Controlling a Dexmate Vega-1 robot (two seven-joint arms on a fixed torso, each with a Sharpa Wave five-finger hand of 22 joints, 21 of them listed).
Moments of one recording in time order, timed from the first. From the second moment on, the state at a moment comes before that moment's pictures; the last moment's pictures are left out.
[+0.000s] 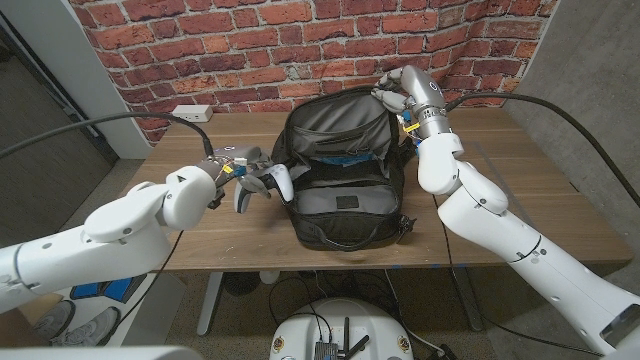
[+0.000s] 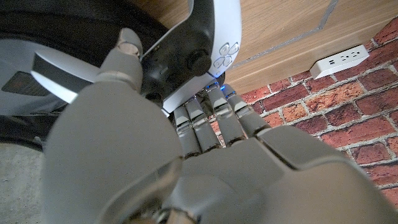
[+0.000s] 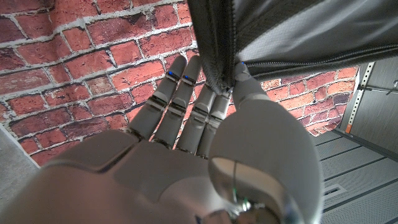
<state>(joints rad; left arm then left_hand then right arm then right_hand) 1.09 1.32 0.40 -2.59 0.33 0.89 -0.07 1.01 -0.09 0.40 -0.19 0.20 0.75 -0.10 0.20 0.19 0.79 -0.18 0.19 0.18 0.78 -0.06 0.17 0.17 0.40 -0.04 0.19 0.16 -0.86 -0.65 -0.56 -2.25 -0.48 -0.62 -0.35 0.93 0.13 0.41 -0.18 0.20 0.98 -0.06 0.42 0.19 1.04 -0.12 0.41 0.38 0.81 -0.10 0.44 0.37 0.73 -0.08 0.36 0.20</state>
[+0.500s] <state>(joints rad) 1.01 1.29 0.49 -2.65 0.37 0.94 -0.11 1.01 -0.09 0.40 -0.18 0.20 0.75 -0.10 0.20 0.19 0.79 -0.18 0.19 0.18 0.78 -0.06 0.18 0.17 0.41 -0.04 0.19 0.16 -0.84 -0.64 -0.57 -2.22 -0.47 -0.59 -0.36 0.93 0.13 0.41 -0.17 0.20 0.98 -0.06 0.41 0.19 1.04 -0.12 0.41 0.39 0.81 -0.10 0.44 0.37 0.73 -0.08 0.37 0.20</state>
